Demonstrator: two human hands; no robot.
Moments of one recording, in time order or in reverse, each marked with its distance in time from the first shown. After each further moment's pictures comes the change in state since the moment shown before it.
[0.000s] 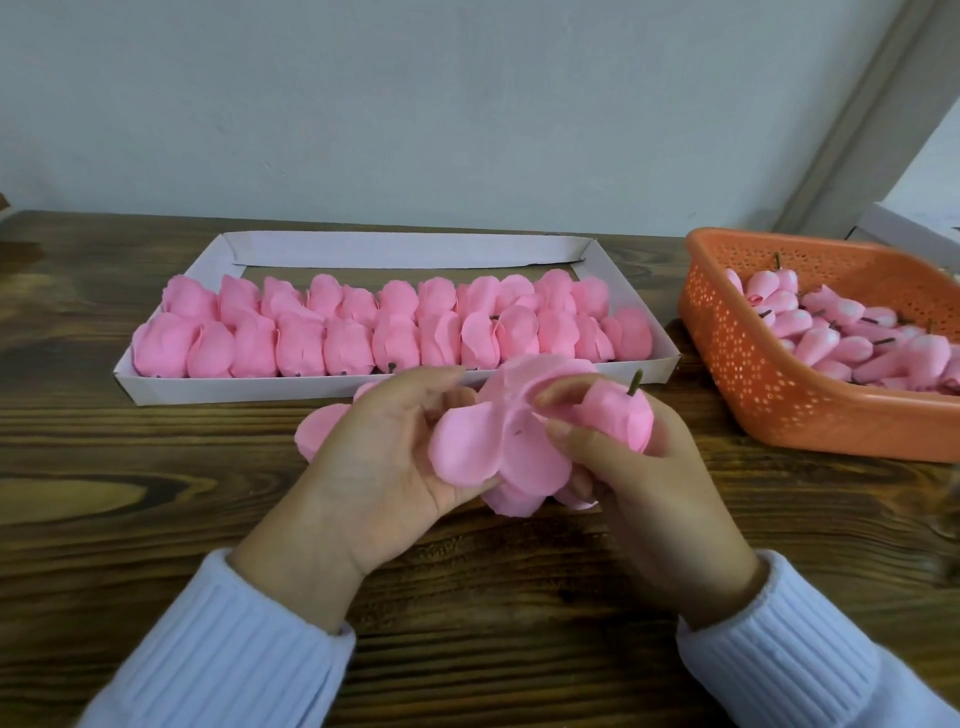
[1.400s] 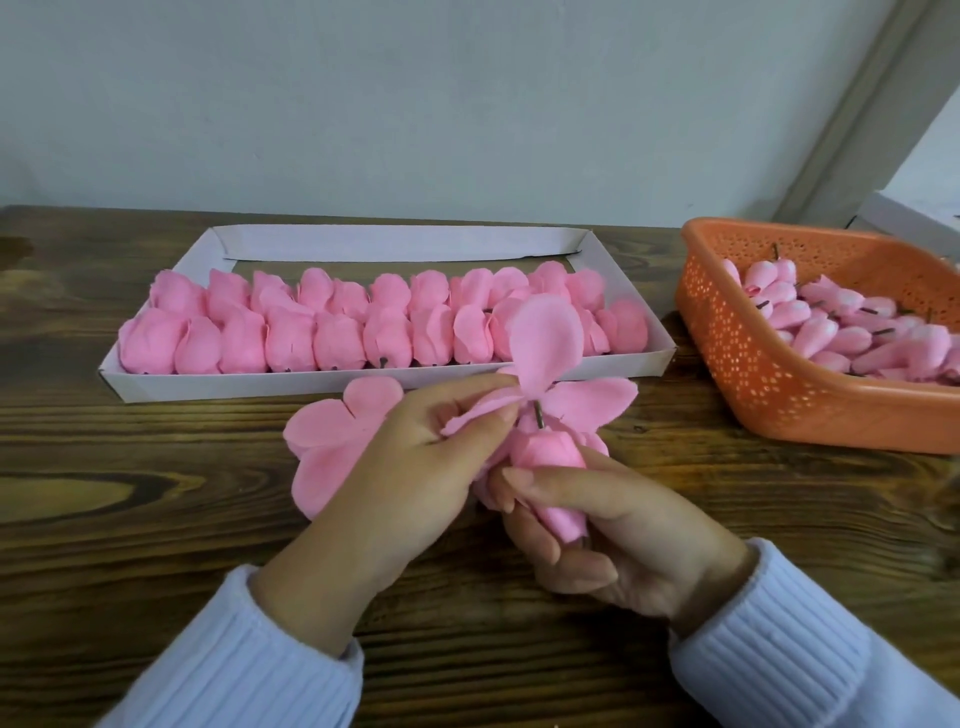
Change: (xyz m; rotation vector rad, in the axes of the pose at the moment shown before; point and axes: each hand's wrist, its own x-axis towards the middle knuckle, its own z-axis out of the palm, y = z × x) left_hand -0.005 -0.021 0.006 0.800 -0.147 0.532; right_hand -0.006 -0.010 0.006 0.366 -0.401 0.632
